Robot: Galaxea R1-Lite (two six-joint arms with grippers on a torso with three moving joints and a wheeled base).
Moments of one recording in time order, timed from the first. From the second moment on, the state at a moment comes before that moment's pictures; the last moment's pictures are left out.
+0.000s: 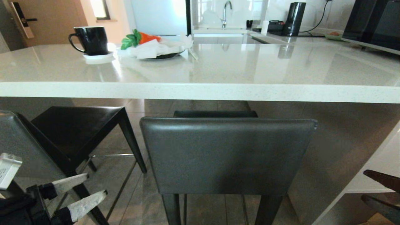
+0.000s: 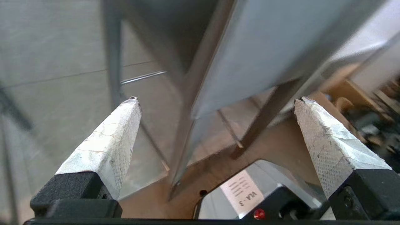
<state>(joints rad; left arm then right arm) 0.10 1.12 -0.13 -0.78 -0.79 -0.08 -0.45 0.95 -0.15 -0.66 1.18 0.05</state>
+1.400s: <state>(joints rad) -0.11 1.87 -0.27 -1.52 -0.71 0.02 -0.13 1.65 -0.22 -1.21 1.17 -0.12</state>
